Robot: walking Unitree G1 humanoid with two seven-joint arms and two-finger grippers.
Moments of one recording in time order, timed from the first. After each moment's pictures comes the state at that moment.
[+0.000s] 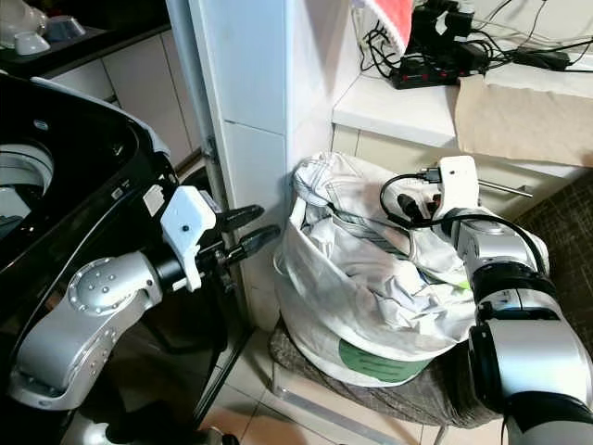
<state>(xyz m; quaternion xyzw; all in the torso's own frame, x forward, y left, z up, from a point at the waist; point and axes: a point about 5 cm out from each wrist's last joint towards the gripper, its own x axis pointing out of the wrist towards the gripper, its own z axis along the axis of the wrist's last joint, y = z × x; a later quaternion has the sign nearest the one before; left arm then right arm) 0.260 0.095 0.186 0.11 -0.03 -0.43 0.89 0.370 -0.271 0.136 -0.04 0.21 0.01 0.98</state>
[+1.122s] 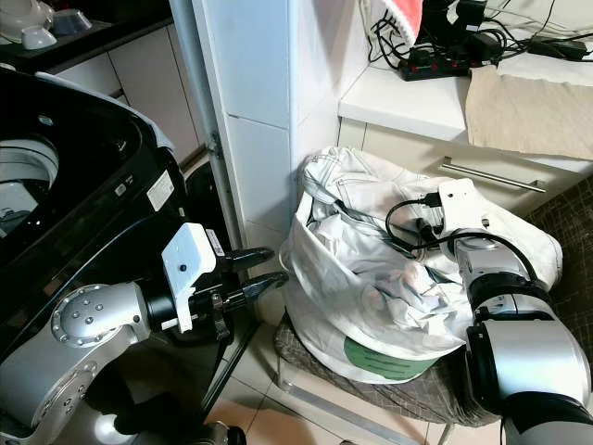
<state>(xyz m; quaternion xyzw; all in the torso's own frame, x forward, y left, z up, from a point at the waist) 0.227 0.093 0.179 0.11 0.01 -0.51 0.85 0.357 -0.283 0.111 -0.13 0.28 -0.05 0.95</state>
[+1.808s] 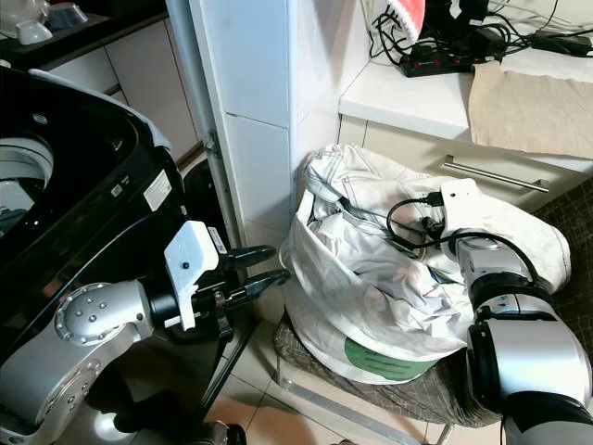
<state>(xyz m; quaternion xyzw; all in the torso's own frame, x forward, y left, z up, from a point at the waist) 0.230 0.091 0.179 0.10 0.01 -0.51 0.85 0.357 -0.284 0.111 -0.12 0.28 -0.05 0.95</state>
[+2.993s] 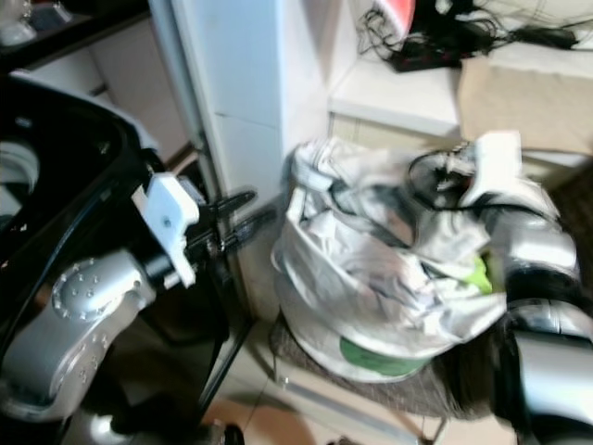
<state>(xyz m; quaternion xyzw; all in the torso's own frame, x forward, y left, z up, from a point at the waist) 0.257 0.099 0.212 0.08 -0.10 -0.39 0.91 0.361 -0.289 0.194 -0.02 0.10 0.06 0.99</state>
